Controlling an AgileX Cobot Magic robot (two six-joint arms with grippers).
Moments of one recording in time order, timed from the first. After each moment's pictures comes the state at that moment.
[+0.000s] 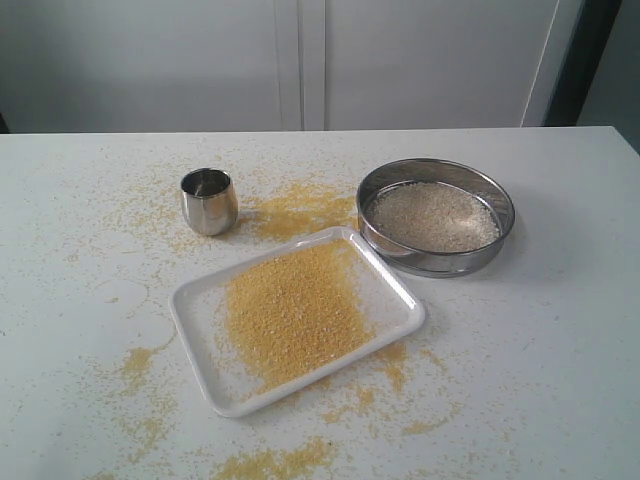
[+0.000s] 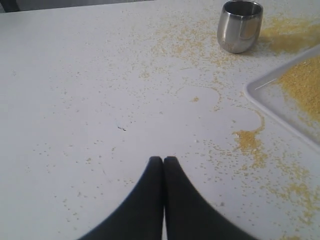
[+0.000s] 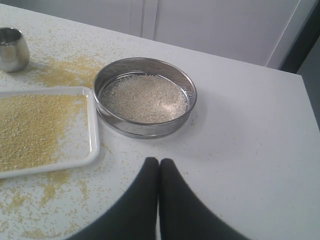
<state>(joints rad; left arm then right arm) -0.06 0.02 -0.09 -0.11 0.52 0.12 0.09 0.43 -0.50 0.20 0.57 -0.30</state>
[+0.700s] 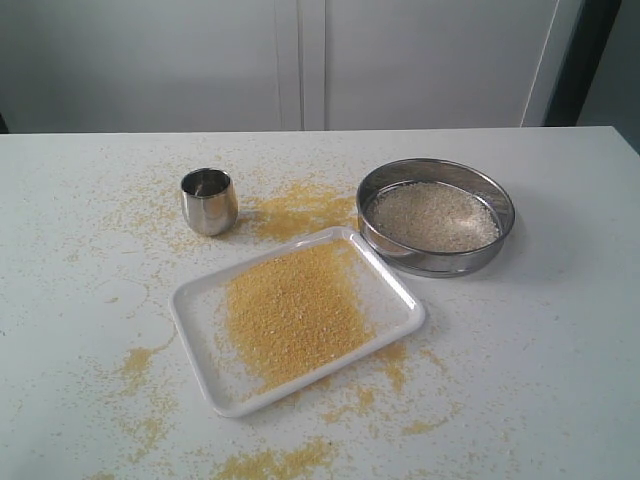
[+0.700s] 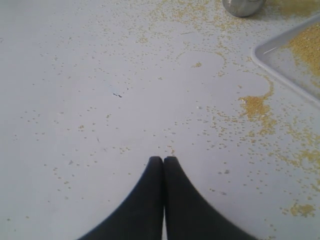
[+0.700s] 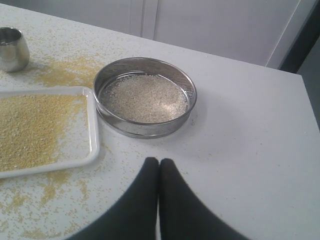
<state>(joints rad) -0.06 0.00 0.02 -0.11 0.50 0.13 0.09 0.43 -0.50 0.20 0.57 -0.30</state>
